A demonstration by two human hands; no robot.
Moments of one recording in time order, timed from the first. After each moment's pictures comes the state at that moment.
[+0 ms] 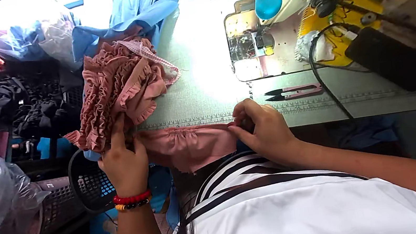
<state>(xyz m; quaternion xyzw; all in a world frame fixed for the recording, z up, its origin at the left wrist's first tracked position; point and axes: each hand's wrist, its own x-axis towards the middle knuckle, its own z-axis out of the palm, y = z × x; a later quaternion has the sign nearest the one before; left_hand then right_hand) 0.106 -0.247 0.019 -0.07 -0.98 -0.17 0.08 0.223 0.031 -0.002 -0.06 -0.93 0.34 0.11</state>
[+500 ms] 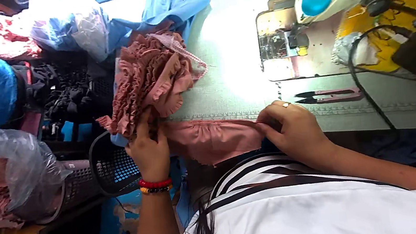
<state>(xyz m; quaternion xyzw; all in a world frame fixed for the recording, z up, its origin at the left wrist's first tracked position) 0.106 -0.253 0.013 -0.06 -0.97 -0.23 0.10 0.218 0.035 -0.002 -0.04 -0.94 0.31 0.09</state>
